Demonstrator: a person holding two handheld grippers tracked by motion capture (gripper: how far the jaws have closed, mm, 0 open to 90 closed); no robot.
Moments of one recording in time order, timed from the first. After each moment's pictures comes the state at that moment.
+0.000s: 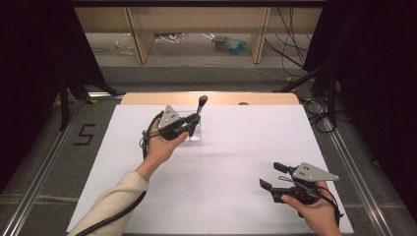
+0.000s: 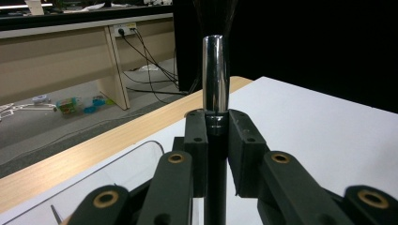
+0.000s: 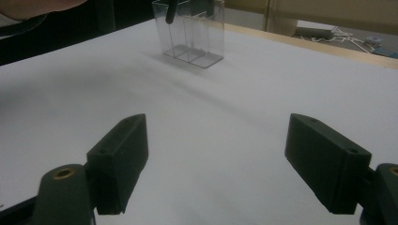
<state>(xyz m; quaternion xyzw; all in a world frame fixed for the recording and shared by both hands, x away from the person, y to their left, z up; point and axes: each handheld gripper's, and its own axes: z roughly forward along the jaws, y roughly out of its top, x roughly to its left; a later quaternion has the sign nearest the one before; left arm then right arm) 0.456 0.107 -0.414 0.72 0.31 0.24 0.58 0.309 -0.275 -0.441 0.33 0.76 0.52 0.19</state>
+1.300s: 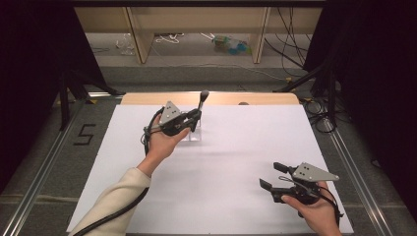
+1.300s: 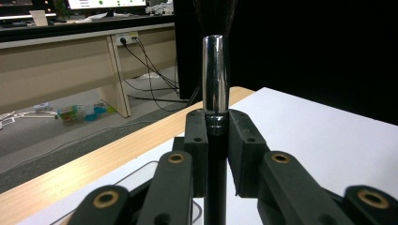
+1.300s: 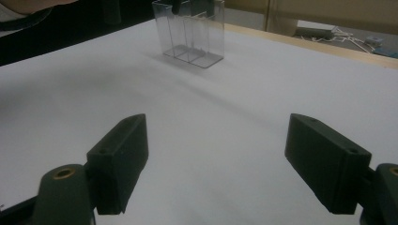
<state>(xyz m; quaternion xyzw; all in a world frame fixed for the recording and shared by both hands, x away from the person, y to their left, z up) 0.463 0.103 -0.405 0.71 0.30 0.25 0.59 0.308 -0.274 -0.441 0.33 0.76 0.53 0.18</state>
